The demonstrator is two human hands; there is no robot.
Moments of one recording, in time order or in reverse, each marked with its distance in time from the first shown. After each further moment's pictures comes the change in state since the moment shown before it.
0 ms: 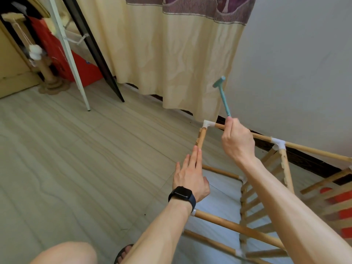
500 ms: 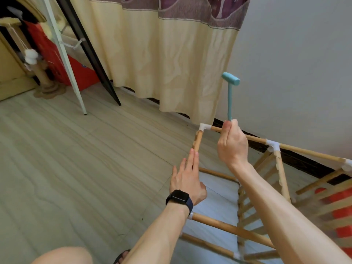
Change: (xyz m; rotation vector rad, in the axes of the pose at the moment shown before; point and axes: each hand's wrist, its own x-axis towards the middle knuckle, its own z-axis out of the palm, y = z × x) left_hand 0.000 -0.001 0.003 0.023 -0.014 -0.011; right_hand -0.011 -0.002 0.003 0.078 0.078 -0.080
